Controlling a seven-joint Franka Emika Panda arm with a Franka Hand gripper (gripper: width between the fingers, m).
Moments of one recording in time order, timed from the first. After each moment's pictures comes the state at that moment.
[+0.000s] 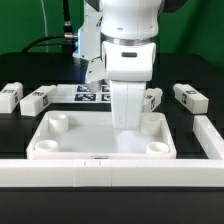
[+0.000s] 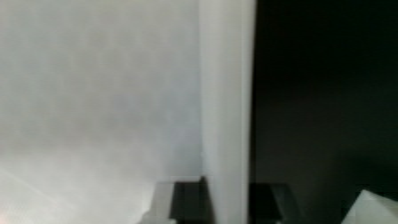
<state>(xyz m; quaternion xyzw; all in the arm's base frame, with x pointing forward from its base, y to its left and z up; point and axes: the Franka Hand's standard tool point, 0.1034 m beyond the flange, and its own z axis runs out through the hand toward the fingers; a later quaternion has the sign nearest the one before) 0.505 0.010 0.011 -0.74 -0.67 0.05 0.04</state>
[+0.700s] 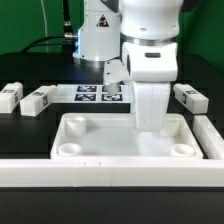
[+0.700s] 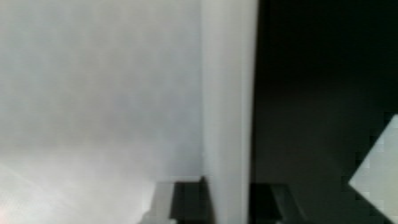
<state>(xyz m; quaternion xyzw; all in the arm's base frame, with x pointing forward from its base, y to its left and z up) 0.515 0.049 0.011 -0.72 -0.69 0.04 0.04</state>
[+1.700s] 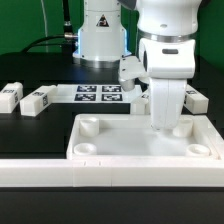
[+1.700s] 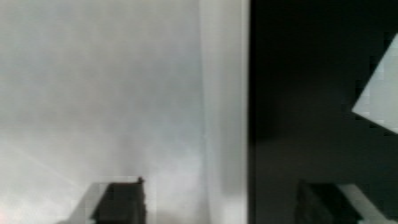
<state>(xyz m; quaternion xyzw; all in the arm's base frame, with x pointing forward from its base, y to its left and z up) 0.517 0.068 0.023 -0.75 -0.66 0.05 0.04</state>
